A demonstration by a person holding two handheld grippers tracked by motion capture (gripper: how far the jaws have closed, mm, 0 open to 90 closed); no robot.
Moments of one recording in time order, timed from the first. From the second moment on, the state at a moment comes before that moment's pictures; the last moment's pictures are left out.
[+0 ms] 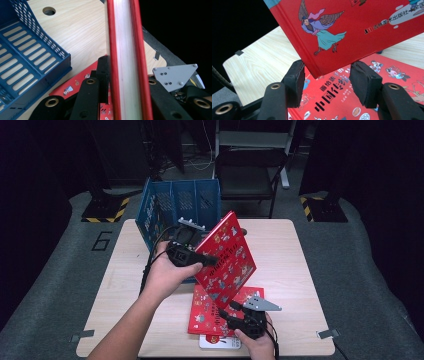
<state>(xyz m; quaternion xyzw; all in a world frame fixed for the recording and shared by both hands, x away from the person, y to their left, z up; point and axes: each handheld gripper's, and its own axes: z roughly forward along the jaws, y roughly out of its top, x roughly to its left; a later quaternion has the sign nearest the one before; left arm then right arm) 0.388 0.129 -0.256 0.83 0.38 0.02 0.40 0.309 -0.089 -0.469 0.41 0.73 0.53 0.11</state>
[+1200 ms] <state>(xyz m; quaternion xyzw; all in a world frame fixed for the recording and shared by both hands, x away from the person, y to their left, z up) 0.405 0.176 -0.216 0.80 0.43 0.04 0.41 0.338 -0.054 -0.433 0.37 0.73 0.56 0.14</state>
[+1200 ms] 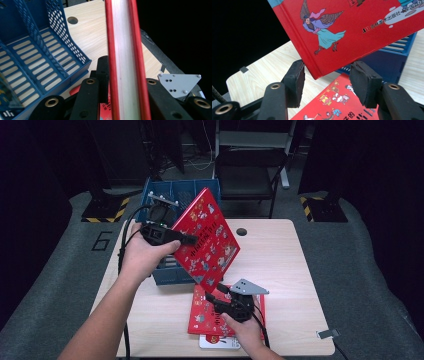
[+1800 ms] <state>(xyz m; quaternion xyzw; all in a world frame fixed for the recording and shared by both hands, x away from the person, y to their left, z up) 0.413 0.185 -0.210 0.80 0.44 0.05 0.40 0.351 -0.047 -0.428 0.36 0.73 0.57 0.13</state>
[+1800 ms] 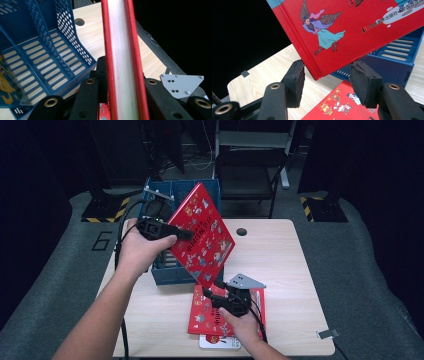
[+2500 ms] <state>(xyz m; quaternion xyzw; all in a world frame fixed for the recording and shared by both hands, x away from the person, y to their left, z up) 0.418 0.220 -0.212 0.78 0.48 0.06 0.39 0.364 -0.019 -0.428 0.35 0.74 0.57 0.11</state>
